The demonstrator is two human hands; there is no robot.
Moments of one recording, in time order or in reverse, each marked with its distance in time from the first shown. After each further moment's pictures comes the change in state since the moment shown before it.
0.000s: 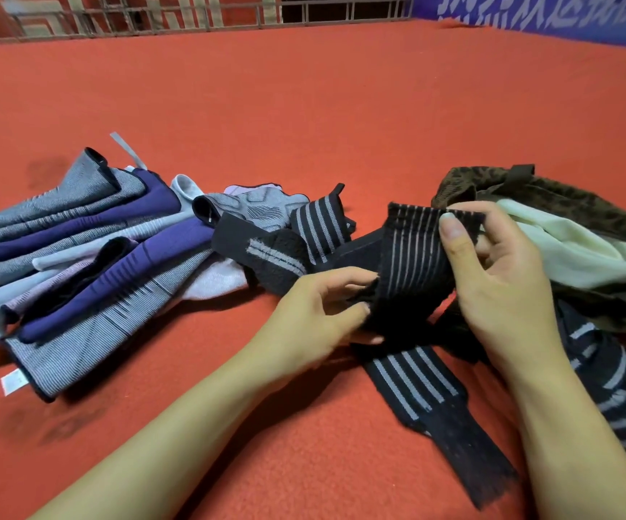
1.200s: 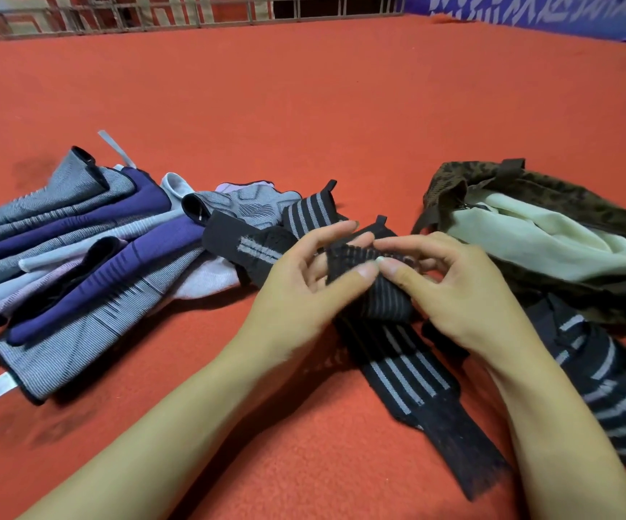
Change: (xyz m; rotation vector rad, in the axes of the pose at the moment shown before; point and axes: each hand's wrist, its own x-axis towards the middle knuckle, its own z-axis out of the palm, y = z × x) left_hand -0.002 0.022 0.008 -0.270 0.155 0.111; right_hand 0.002 0.020 0.003 -0.164 -0.266 0.082
